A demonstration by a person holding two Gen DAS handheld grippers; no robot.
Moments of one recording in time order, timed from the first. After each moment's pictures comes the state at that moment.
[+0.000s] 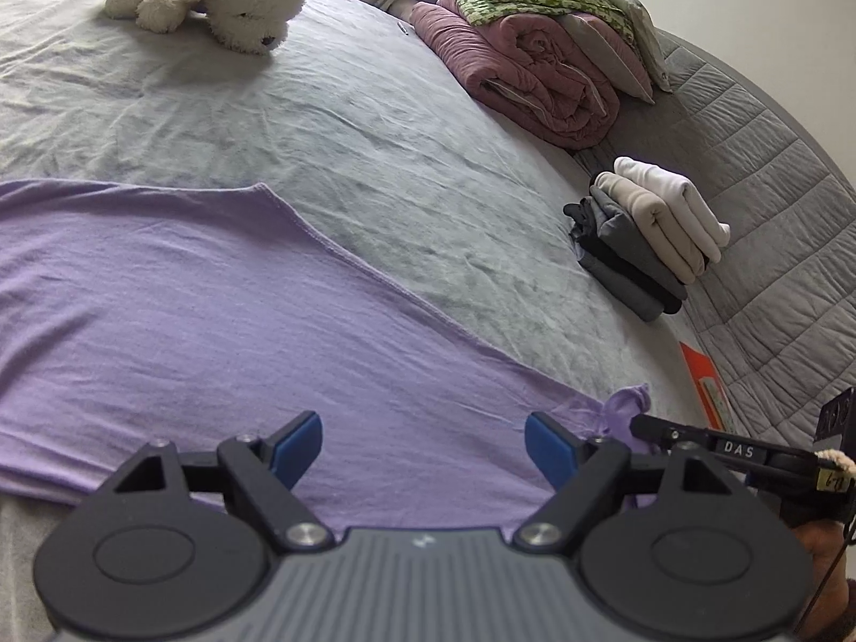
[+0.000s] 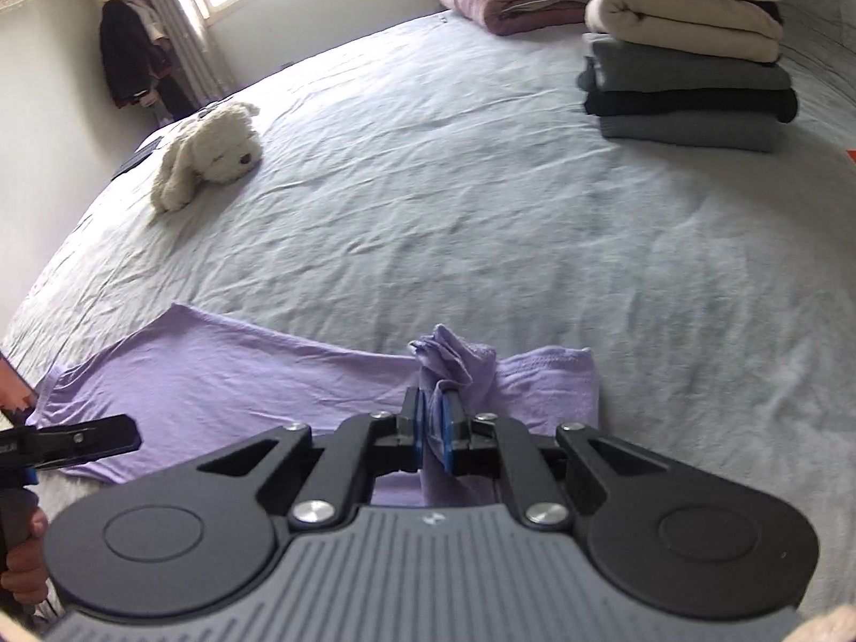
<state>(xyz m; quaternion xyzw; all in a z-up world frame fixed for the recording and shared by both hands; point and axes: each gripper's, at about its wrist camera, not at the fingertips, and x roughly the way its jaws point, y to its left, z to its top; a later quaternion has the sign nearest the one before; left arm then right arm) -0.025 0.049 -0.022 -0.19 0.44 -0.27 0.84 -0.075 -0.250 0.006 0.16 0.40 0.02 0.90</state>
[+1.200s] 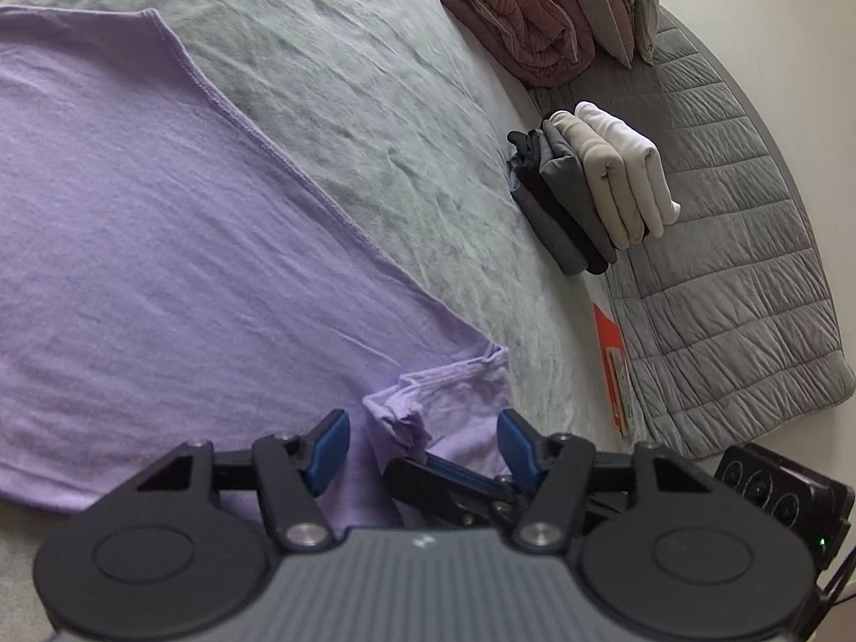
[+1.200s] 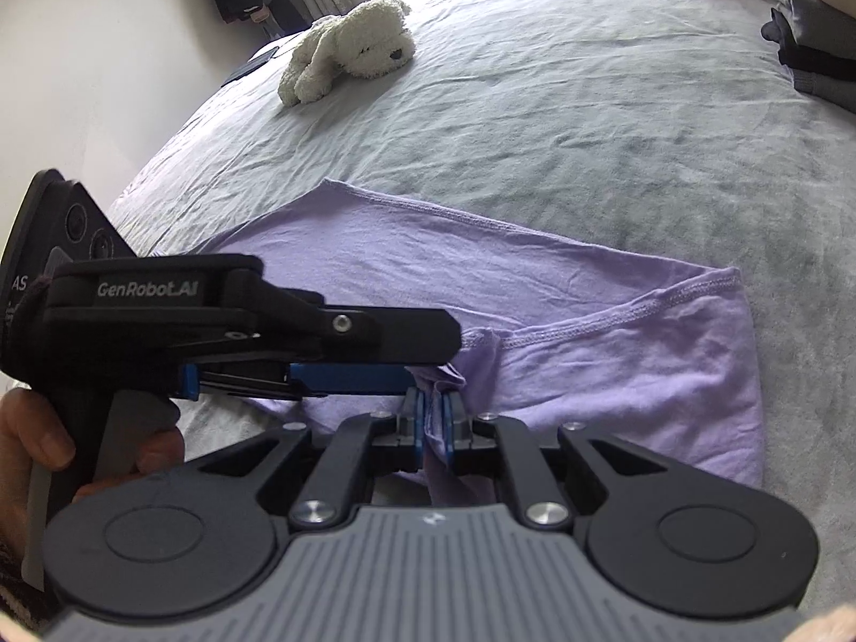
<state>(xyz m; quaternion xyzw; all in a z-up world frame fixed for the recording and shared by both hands) -0.003 -0.001 -0.059 -0.29 0.52 -0.34 0.72 -0.069 -0.163 -0.019 0.14 0.44 0.15 0.88</state>
